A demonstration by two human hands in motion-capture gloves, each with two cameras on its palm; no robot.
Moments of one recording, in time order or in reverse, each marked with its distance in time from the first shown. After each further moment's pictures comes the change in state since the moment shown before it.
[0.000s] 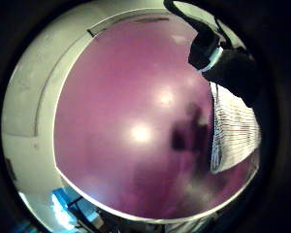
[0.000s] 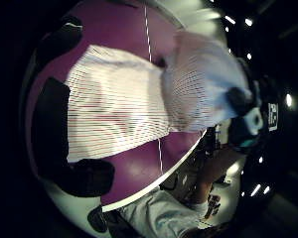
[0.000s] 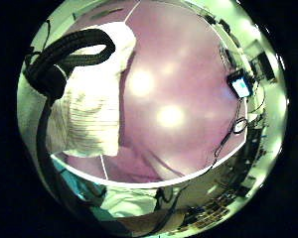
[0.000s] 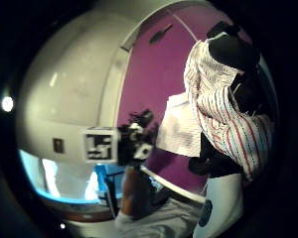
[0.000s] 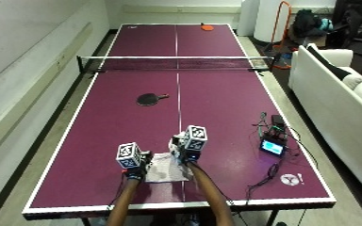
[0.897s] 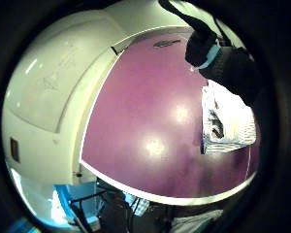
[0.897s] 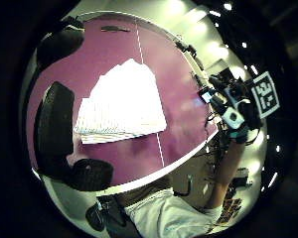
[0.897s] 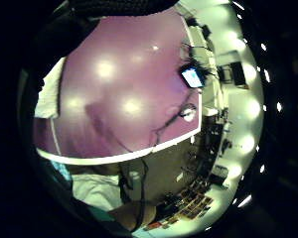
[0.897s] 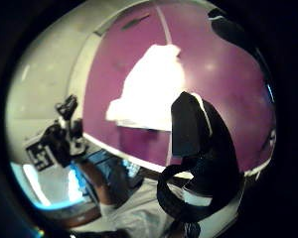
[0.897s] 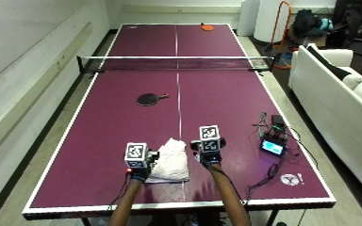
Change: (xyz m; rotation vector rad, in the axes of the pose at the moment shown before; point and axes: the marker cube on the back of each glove) left arm -0.018 -0.014 -0.046 0.378 -0.265 0.036; right arm 0.072 -0.014 0.003 -0.087 0.438 0.009
